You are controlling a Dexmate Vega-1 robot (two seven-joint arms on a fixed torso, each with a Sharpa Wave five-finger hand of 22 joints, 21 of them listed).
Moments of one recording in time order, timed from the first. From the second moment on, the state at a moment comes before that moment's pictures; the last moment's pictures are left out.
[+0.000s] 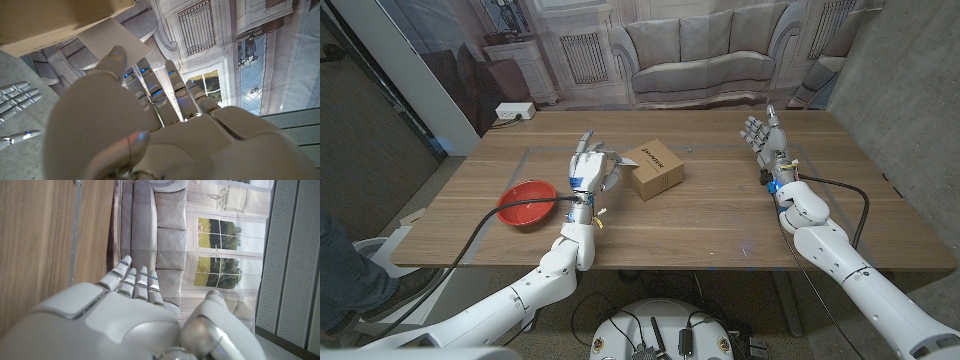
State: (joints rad) left arm 0.94 0.62 0.75 -1.66 0.84 0.46 0.97; left_hand 1.10 0.02 0.38 -0.12 0.19 1.18 -0.18 0.39 0.17 1.13 -0.22 0.20 0.20 0.63 -0.06 0.21 0.18 0.15 -0.04 0.20 0.17; right arm -1.01 -0.54 -0.26 -1.57 0.74 0.30 -0.09; right_hand 0.20 0.01 0.12 -0.02 0.20 0.25 0.08 0.21 0.19 0.26 0.09 0.23 0.19 0.16 0.04 0.20 0.19 0.29 -0.04 0.22 0.18
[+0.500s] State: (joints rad) left arm 0.95 0.63 0.73 -1.71 0.85 0.48 0.97; left_hand 1.10 0.02 0.39 -0.11 0.19 1.18 -0.18 0.38 0.17 1.14 -0.22 0.20 0.20 0.63 -0.06 0.20 0.18 0.15 -0.04 0.20 0.17; right arm -1.02 -0.54 -0.26 -1.57 0.74 0.30 -0.09; right_hand 0.20 0.01 0.11 -0.02 0.20 0.25 0.08 0.21 0.19 0.26 0.10 0.23 0.19 0.16 0.04 0.20 0.19 0.29 -0.04 0.22 0.18
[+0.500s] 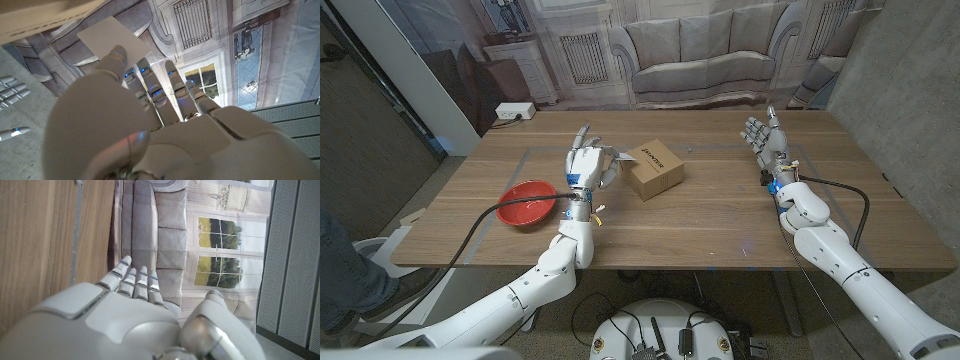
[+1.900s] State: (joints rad) left arm 0.99 0.73 0.66 -1.97 0.91 0.61 0.60; left_hand 1.10 0.01 0.42 -0.11 0.19 1.19 -0.18 0.36 0.17 1.14 -0.22 0.19 0.20 0.62 -0.06 0.19 0.18 0.13 -0.04 0.19 0.17; right arm -1.03 -0.54 -0.25 -1.58 0.74 0.30 -0.10; right_hand 0.20 0.02 0.11 -0.02 0.20 0.25 0.08 0.21 0.19 0.26 0.10 0.23 0.19 0.16 0.04 0.20 0.19 0.29 -0.04 0.22 0.18
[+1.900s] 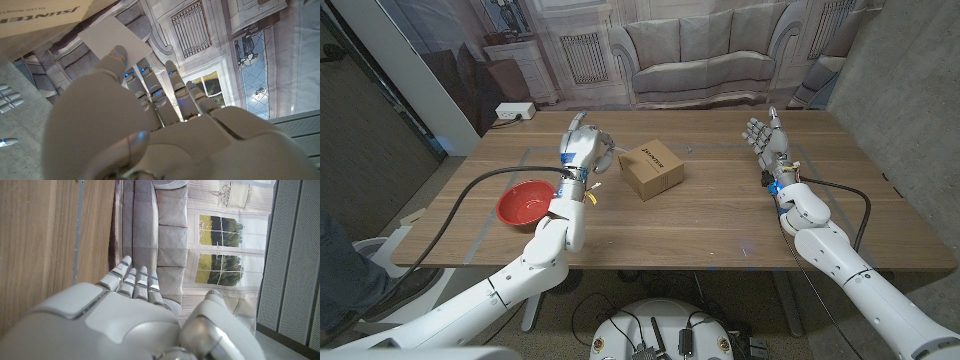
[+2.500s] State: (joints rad) left arm 1.00 0.76 0.62 -2.06 0.91 0.62 0.44; left_hand 1.09 0.00 0.43 -0.11 0.19 1.19 -0.18 0.36 0.18 1.15 -0.22 0.19 0.20 0.62 -0.06 0.19 0.18 0.12 -0.04 0.19 0.17; right arm -1.04 -0.54 -0.24 -1.58 0.74 0.31 -0.10; right_hand 0.20 0.02 0.11 -0.03 0.20 0.25 0.08 0.21 0.19 0.26 0.10 0.23 0.19 0.17 0.04 0.20 0.19 0.30 -0.04 0.22 0.18
